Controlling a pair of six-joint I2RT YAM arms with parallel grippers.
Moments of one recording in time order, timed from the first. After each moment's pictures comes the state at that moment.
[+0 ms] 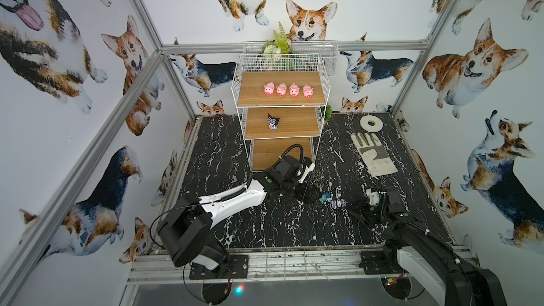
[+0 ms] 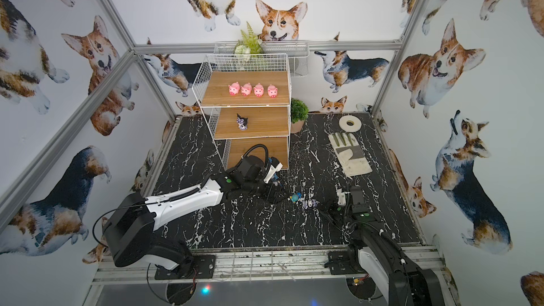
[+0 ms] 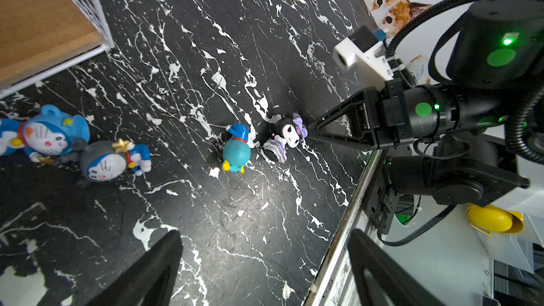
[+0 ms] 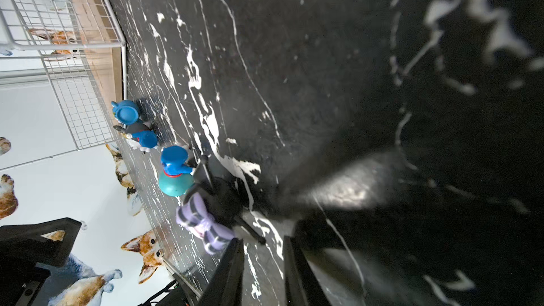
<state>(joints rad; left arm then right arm) -0.86 1.50 0.94 -0.23 0.39 -0.39 0.14 0.87 0.17 -0.26 -0.58 0.92</state>
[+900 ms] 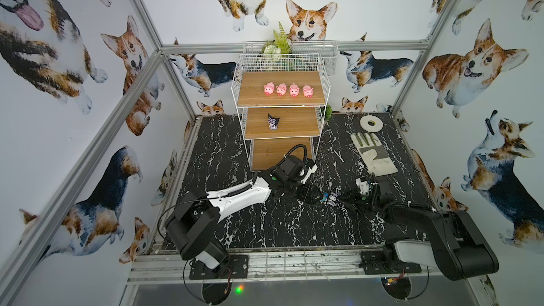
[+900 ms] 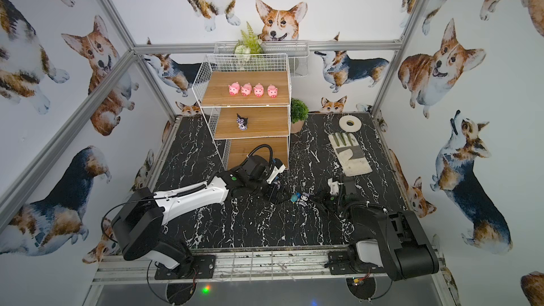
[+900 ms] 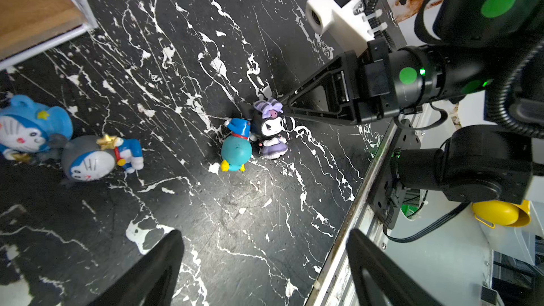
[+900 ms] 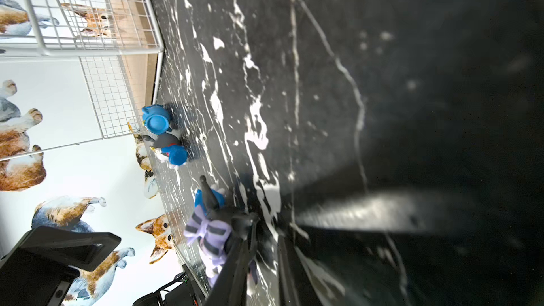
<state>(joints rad) -0.87 1.57 0.99 -0.28 0.41 -0.38 0.19 1.30 0.23 0.20 -0.65 0.89</state>
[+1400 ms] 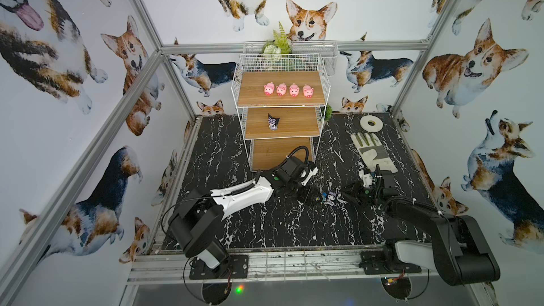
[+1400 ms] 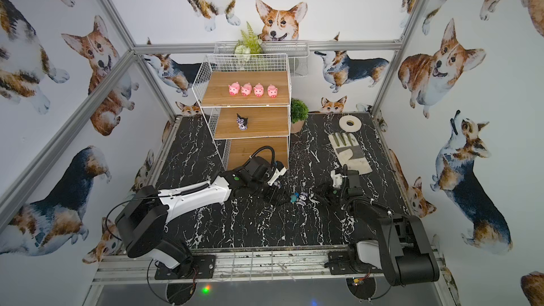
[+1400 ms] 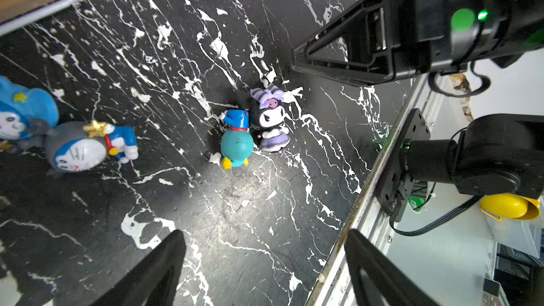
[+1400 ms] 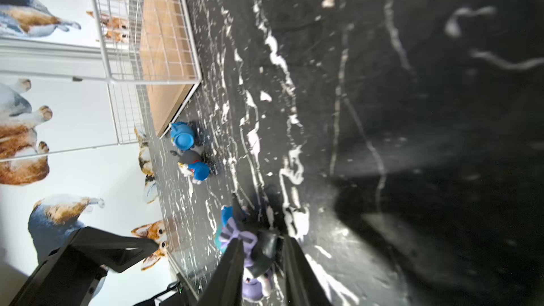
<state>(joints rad) -0.88 1.60 1.00 -0.31 0.40 -0.37 0.12 1.24 0.34 0.05 -0.67 0.78</state>
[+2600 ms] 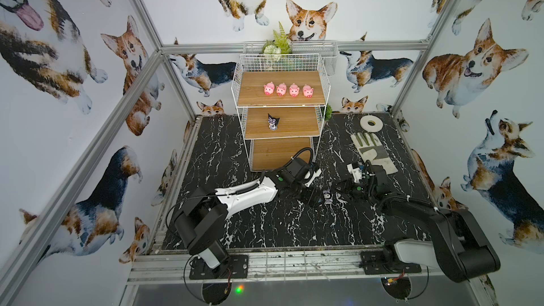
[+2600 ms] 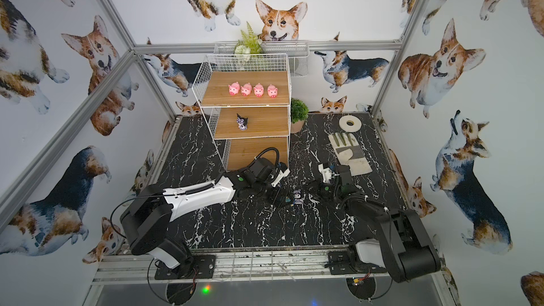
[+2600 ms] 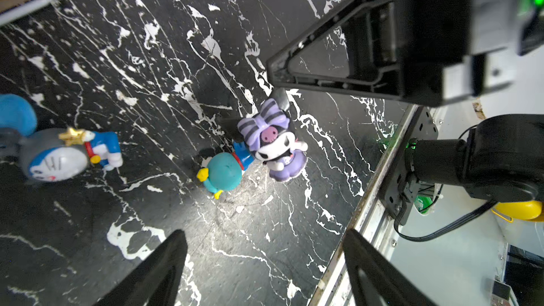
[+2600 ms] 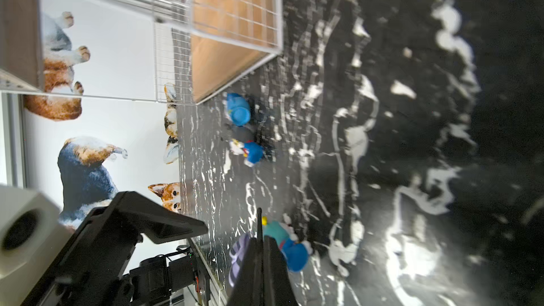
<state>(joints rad) -0.91 1.61 1.03 -0.32 0.37 -0.39 0.28 1.21 0.38 0.17 -0.69 0.80</state>
